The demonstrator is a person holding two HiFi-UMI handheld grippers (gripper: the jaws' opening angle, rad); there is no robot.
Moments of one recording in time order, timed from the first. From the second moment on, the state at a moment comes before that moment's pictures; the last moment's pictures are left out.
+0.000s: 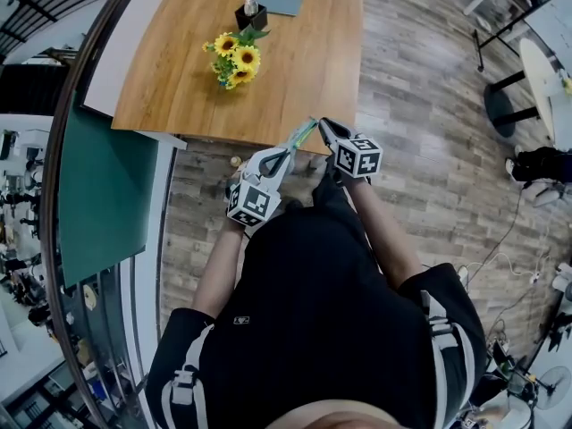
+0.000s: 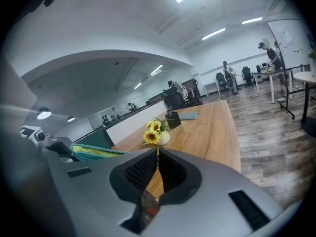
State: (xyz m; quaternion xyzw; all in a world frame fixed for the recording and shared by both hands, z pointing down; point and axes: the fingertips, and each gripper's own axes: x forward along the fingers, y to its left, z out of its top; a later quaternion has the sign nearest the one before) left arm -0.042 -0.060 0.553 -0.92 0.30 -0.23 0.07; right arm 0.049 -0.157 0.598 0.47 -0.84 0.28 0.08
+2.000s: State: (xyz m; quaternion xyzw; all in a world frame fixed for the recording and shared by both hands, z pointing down) left arm -0.060 -0.100 0.528 -0.91 0.36 -0.19 0.03; right arm 0.112 -0.141 0.598 0.46 -0.86 0.12 0.19
